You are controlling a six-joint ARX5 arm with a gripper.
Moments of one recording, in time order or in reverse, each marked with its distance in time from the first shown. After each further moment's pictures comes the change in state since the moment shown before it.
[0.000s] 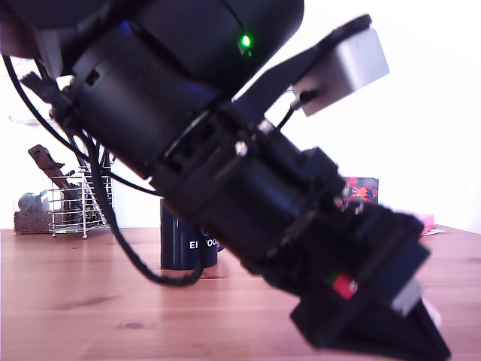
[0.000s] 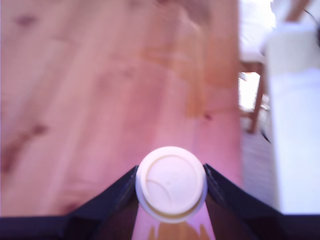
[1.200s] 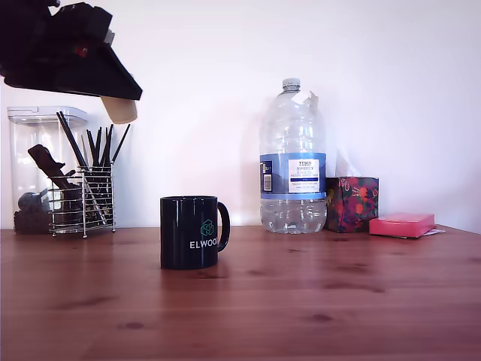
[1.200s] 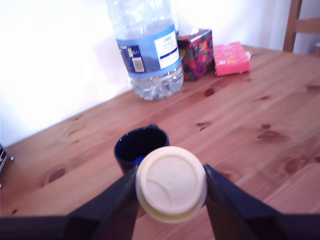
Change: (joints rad) arm 0.433 -0.622 -0.299 0.043 -0.291 -0.045
